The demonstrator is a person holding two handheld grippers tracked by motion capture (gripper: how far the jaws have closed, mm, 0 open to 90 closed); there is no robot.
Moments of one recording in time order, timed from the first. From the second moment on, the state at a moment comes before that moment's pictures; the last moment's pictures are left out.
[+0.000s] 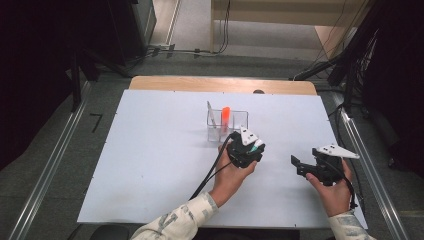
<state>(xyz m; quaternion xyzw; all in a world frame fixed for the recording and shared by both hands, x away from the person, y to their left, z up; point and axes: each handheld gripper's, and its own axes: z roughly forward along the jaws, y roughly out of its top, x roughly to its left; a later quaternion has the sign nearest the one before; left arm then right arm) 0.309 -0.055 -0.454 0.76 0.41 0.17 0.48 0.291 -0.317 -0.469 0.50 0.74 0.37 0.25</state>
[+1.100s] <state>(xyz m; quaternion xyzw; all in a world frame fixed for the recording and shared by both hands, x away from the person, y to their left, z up) 0.325 -0.046 -0.446 0.75 0.42 0.19 0.48 0.291 -0.317 -0.469 0.50 0.74 0.37 0.25</state>
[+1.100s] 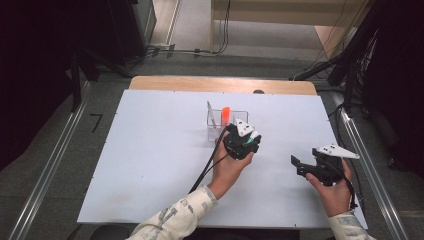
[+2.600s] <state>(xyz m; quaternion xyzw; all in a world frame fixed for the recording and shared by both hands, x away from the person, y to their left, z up) 0.357 -0.041 -0.431 0.74 0.44 0.20 0.47 0.291 -0.317 -0.469 0.50 0.74 0.37 0.25</state>
